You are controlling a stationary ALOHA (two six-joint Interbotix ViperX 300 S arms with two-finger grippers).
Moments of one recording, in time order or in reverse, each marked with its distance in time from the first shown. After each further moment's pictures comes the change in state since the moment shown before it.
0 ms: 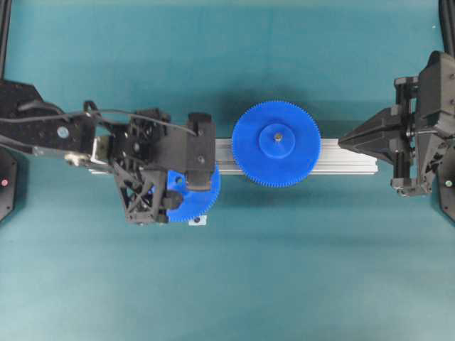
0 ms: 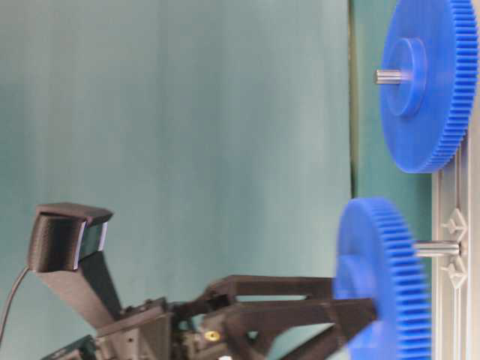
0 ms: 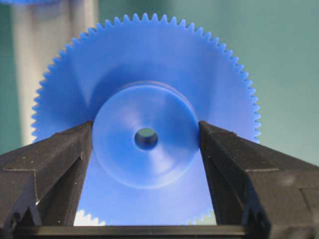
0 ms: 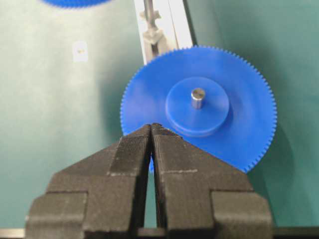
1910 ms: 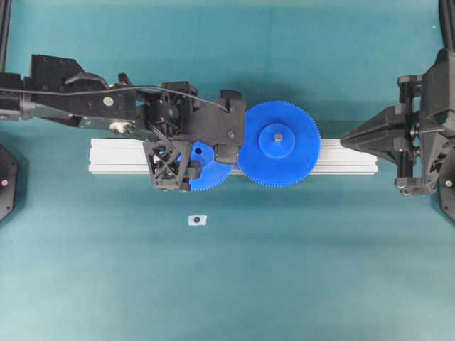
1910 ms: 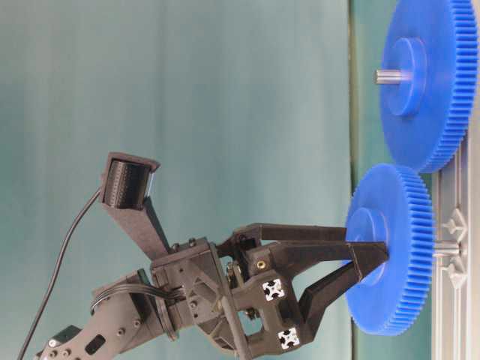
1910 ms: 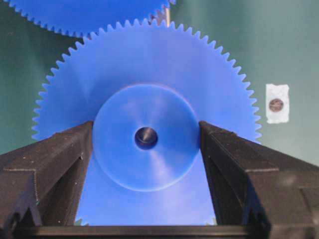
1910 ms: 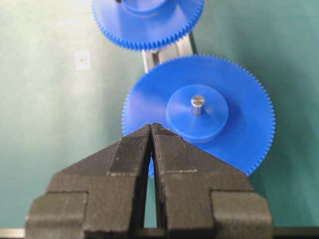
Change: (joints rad) left arm 0.132 0.156 -0.083 0.000 -0.017 0.193; right arm 0.002 -0.026 0.003 -0.002 -0.008 0.000
